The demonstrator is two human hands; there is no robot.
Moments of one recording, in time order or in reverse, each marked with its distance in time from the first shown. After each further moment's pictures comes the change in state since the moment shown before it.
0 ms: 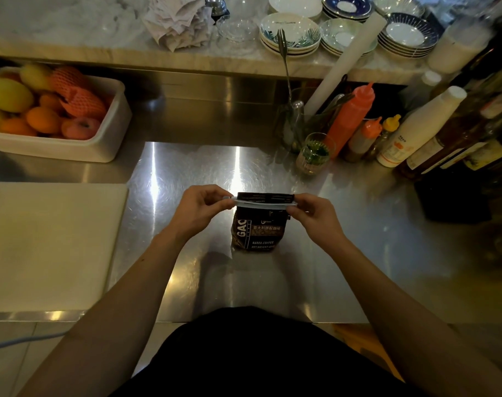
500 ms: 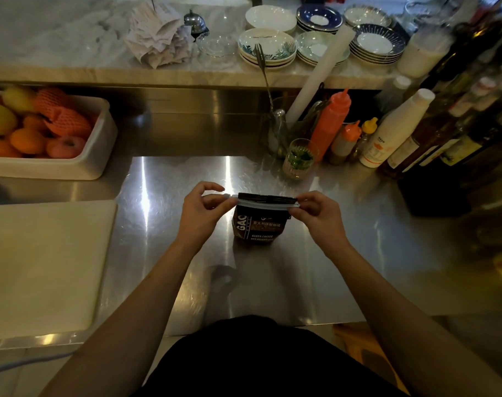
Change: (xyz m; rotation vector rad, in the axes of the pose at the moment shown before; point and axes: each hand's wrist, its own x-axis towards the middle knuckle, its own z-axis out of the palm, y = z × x) left_hand -0.001 0.022 0.031 -0.192 0.200 -0.075; right_hand -0.014 -0.010 -0.020 0.150 0.188 0.062
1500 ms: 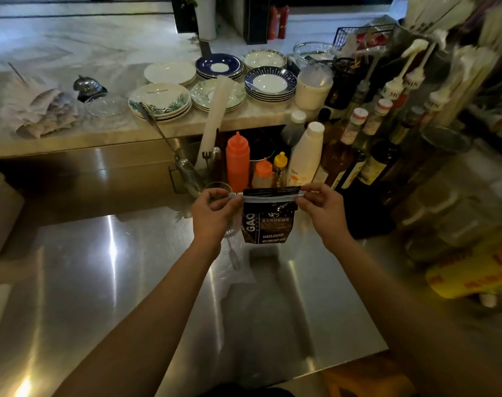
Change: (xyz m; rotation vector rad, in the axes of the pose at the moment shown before) left_hand 0.066 0.075 0.238 -0.281 -0.034 -0.074; right_hand 0.088 0.016 -0.206 0.175 0.252 -0.036
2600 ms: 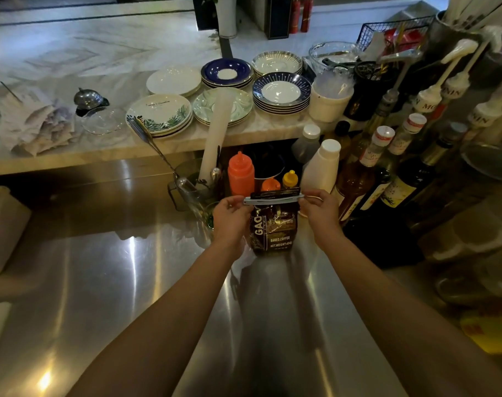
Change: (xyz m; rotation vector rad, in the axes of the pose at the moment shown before) left_hand 0.068 -0.003 0.066 -0.060 0.130 -0.204; right_hand 0.112 0.049 0.025 0.067 0.104 0.253
